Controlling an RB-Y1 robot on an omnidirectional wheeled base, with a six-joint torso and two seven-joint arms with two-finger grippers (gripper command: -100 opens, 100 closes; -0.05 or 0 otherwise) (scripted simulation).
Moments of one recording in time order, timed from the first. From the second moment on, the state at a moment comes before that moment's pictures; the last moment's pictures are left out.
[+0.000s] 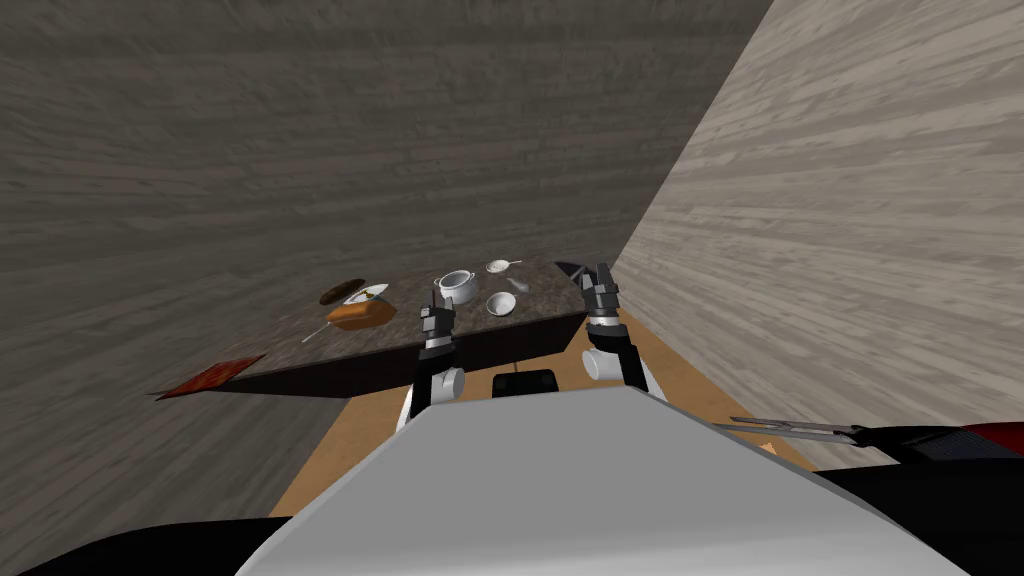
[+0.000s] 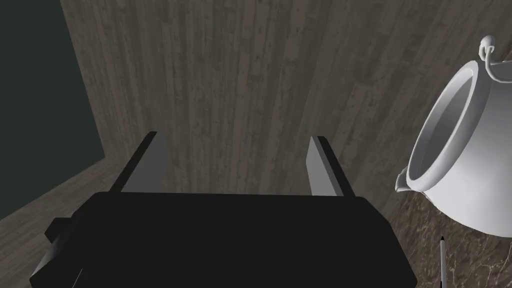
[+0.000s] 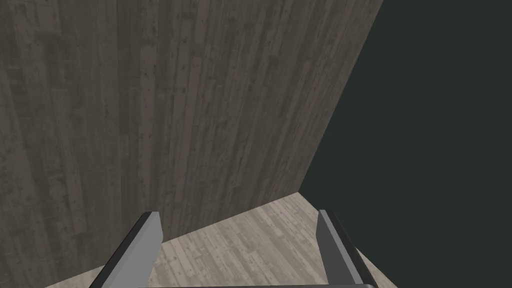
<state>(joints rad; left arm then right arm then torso) 0.51 0.02 -0.07 -2.21 0.04 -0.36 0.06 0.47 -0.03 0.07 -2.22 -0.02 -0.43 0.13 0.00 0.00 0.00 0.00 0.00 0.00</state>
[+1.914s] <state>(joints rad) 0.38 0.16 -0.03 -2.26 0.02 0.16 0.01 0.47 -0.03 0.07 -2.22 -0.02 -0.43 0.13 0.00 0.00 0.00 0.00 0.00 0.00</state>
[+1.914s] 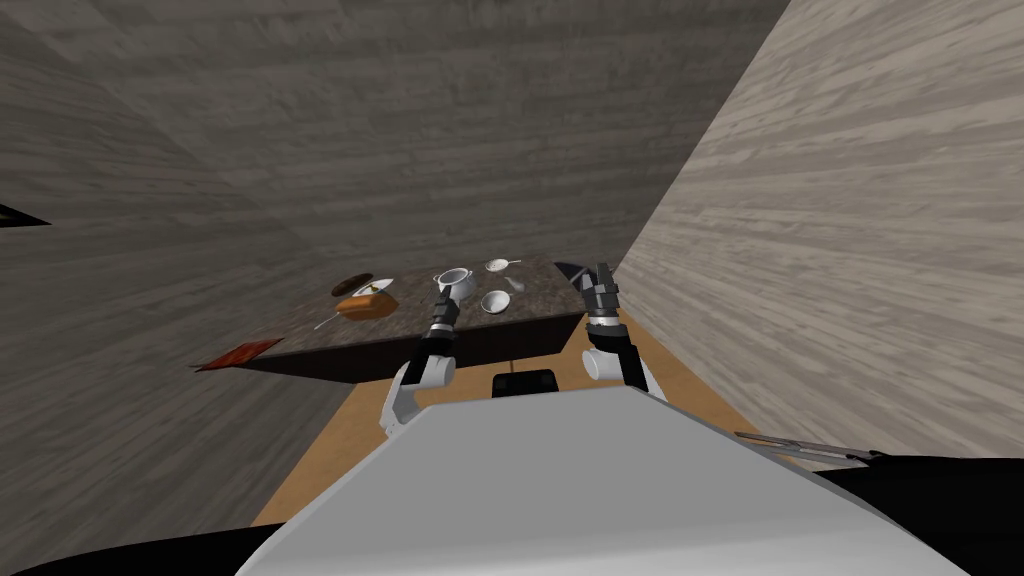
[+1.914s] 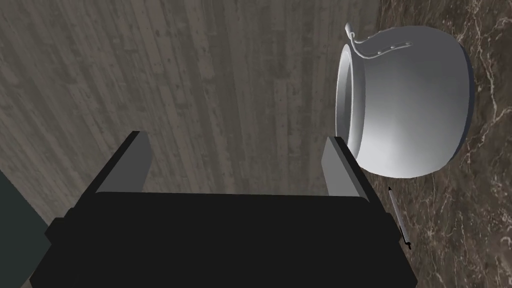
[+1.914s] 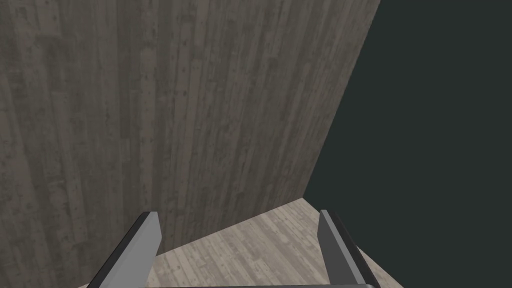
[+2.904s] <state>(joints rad) 0.30 0.16 -0.01 -2.27 0.00 0.45 -0.03 0.47 -0.03 0.07 -2.22 -0.02 -0.43 0.13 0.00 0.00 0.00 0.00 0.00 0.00</state>
